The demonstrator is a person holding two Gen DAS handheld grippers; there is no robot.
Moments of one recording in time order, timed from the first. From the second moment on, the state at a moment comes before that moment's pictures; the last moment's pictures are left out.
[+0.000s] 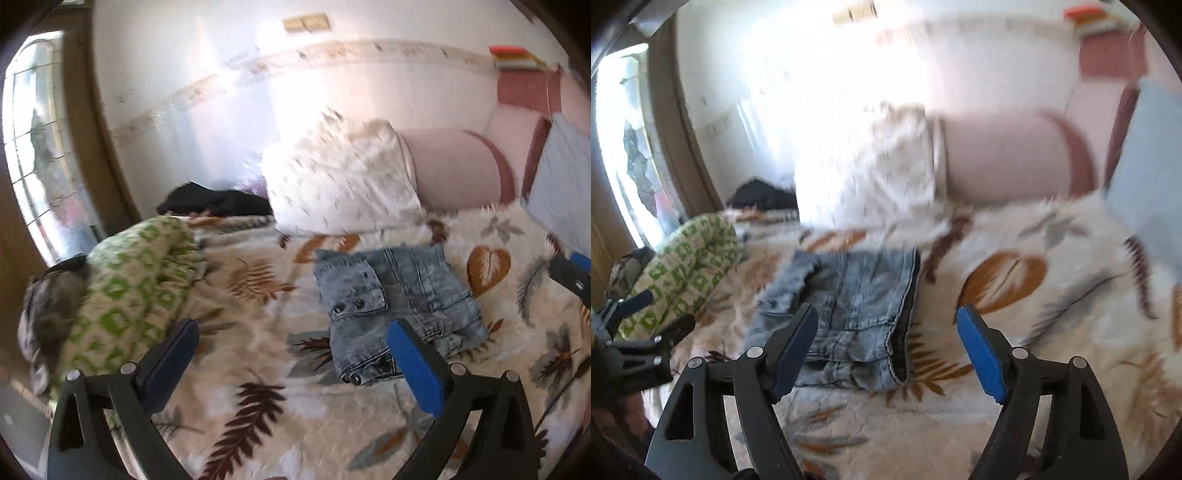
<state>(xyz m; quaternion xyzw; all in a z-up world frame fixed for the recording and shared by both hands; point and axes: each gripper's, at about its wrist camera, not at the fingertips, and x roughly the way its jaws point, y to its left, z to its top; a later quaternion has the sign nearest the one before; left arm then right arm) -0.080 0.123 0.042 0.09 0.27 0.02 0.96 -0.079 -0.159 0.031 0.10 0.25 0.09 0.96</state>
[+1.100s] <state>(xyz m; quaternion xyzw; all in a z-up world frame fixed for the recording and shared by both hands) -0.171 0.161 0.097 0.04 0.19 0.05 0.98 -0.238 -0.073 0.127 0.03 0.02 0.08 1.00</state>
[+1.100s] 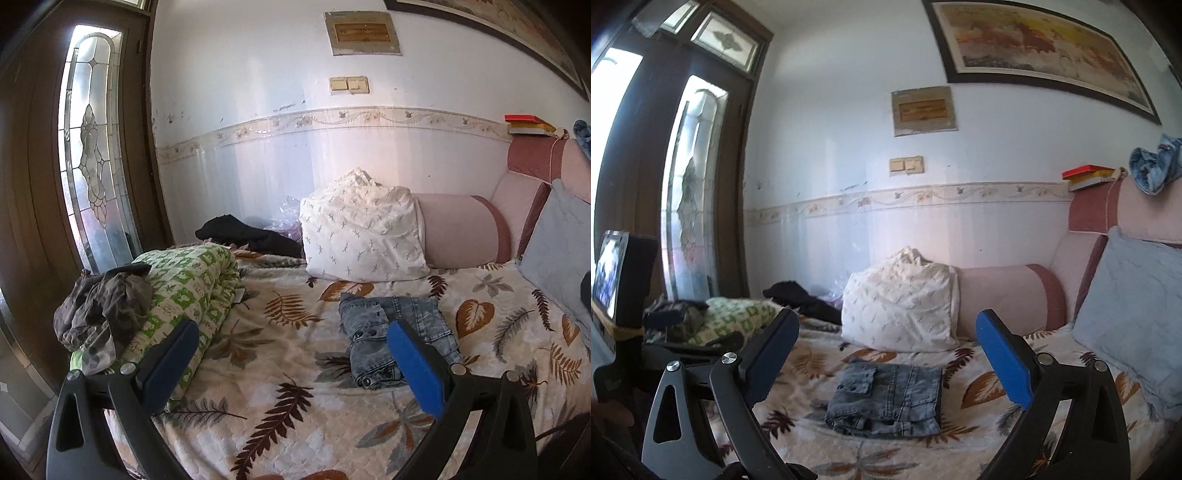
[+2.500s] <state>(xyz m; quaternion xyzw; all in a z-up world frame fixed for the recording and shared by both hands) -0.145 0.171 0.058 0.04 0.24 0.07 0.97 -0.208 -0.051 0.087 0.01 0.10 0.10 0.99</state>
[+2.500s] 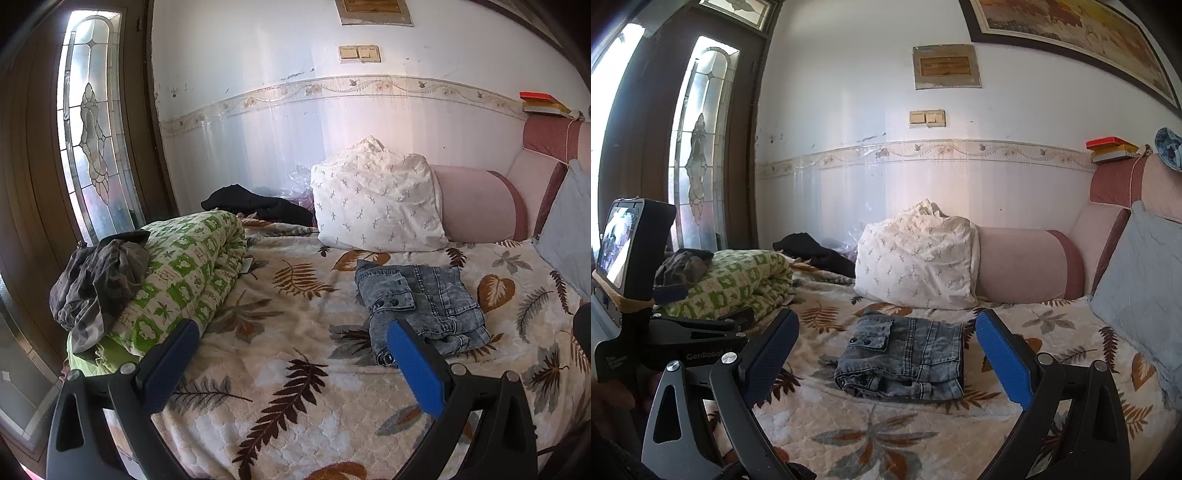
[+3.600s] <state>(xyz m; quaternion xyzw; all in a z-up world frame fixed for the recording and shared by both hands) -0.154 0.171 0.066 0.04 0.23 0.07 0.97 -0.206 -0.053 0.090 0.01 0.09 0.10 0.99</state>
